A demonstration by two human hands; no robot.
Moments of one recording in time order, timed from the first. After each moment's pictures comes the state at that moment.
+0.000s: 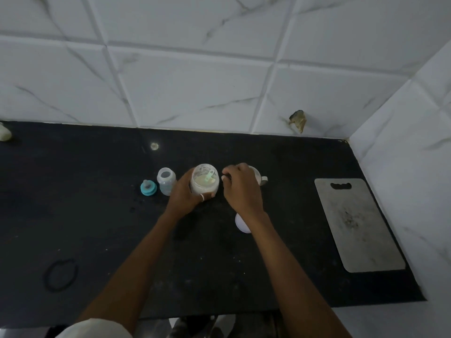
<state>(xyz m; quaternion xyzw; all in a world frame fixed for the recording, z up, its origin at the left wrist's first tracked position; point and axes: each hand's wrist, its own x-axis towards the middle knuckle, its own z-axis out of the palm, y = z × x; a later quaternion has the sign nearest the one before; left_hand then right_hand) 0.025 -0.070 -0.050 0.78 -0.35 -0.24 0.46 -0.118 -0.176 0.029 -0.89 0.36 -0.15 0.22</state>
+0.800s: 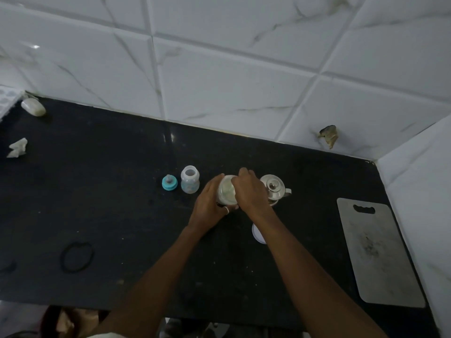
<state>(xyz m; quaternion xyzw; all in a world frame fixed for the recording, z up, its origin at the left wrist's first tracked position) 0.003 -0.059 -0.067 0.79 -0.37 -0.19 0.46 -0.066 -0.180 0.012 -0.97 0.24 0.07 0.00</state>
